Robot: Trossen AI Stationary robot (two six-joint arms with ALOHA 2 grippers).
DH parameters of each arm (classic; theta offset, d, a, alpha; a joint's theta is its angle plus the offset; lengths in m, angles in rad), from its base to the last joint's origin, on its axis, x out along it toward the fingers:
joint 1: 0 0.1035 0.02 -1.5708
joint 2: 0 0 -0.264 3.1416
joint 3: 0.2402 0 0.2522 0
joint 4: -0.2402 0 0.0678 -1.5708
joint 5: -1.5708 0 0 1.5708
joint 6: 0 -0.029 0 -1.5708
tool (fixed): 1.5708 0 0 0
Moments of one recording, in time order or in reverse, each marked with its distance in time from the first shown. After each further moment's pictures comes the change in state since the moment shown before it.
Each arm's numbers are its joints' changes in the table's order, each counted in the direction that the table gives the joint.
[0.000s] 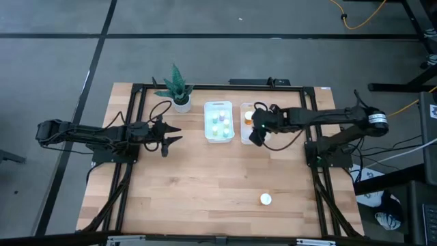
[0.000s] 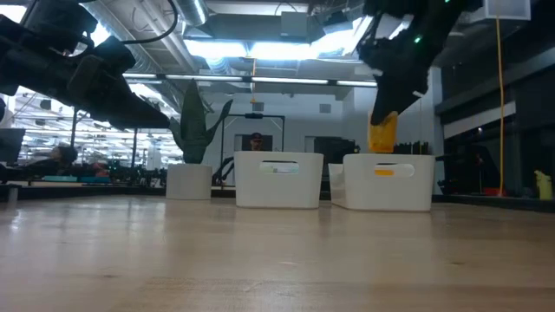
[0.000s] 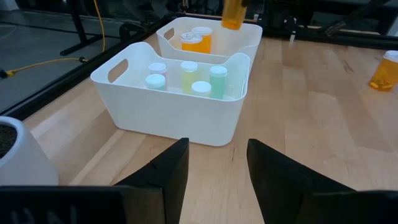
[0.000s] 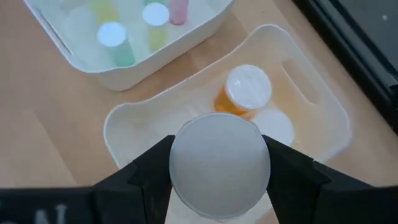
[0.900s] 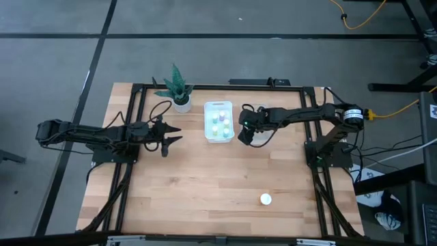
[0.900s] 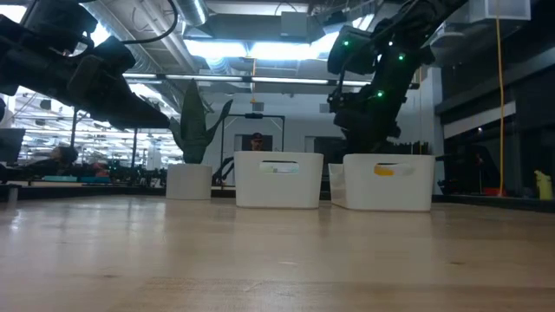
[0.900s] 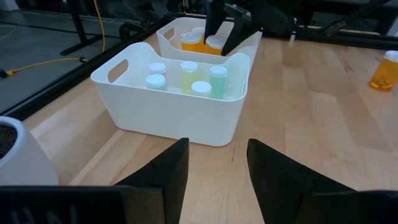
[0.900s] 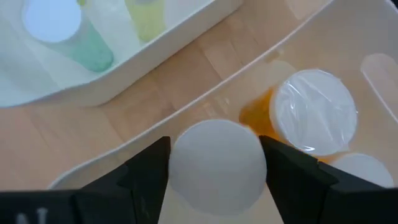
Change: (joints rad) left arm 0.000 0.000 0.000 0.000 0.000 0.000; right arm -0.114 0.293 -0.002 0.220 0.106 0.052
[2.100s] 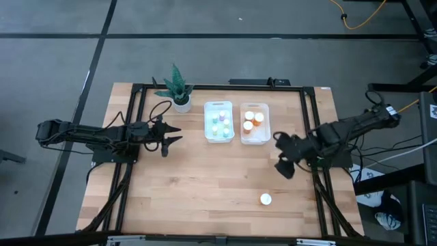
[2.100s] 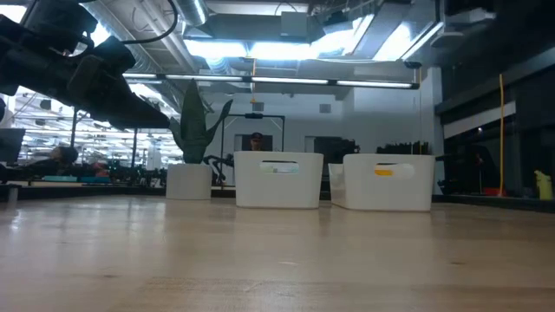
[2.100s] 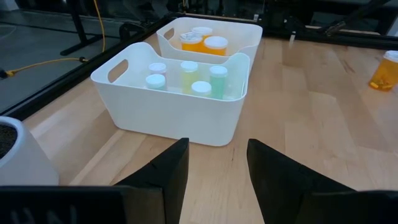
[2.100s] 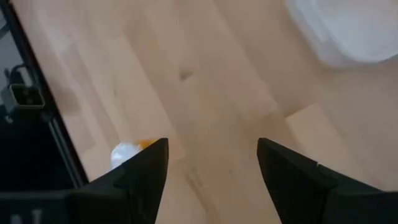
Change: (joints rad) left arm 0.000 0.000 0.000 0.000 0.000 0.000; right arm 0.566 -0.567 0.000 -0.493 0.194 -0.598
